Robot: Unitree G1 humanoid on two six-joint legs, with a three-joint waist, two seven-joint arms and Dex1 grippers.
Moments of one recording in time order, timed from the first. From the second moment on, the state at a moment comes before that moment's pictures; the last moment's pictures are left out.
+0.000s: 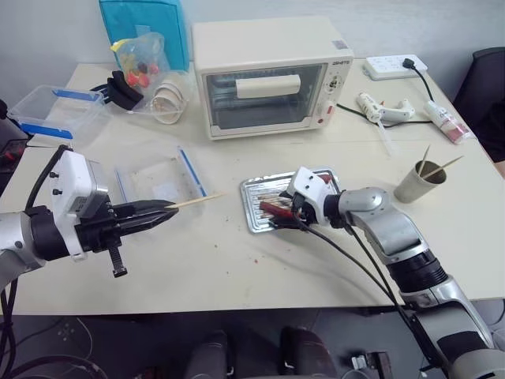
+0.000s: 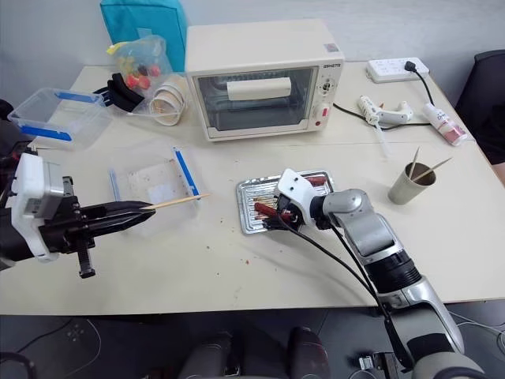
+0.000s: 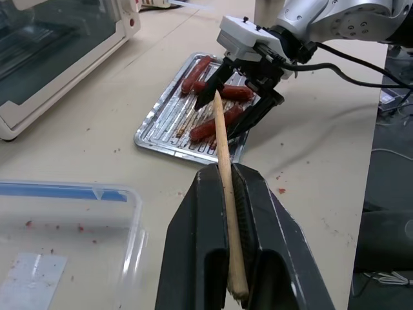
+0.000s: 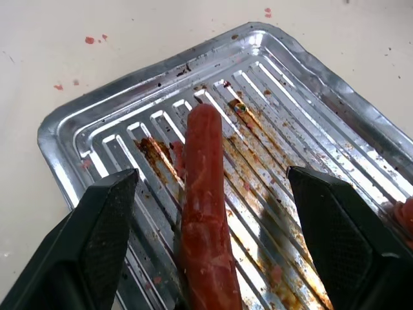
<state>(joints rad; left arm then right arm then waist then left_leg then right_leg) -0.06 1.02 0.58 -0.65 -0.94 0.82 -0.79 -0.68 -0.52 0.31 0.04 0.12 0.57 0.89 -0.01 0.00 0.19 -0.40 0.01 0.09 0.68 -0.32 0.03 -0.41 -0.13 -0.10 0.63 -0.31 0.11</state>
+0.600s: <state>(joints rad) -0.08 1.02 0.57 -0.62 -0.93 0.81 -0.79 -0.68 -0.52 0.31 0.04 0.12 0.58 0.89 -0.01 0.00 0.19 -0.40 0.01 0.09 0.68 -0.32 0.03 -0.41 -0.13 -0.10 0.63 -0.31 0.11</state>
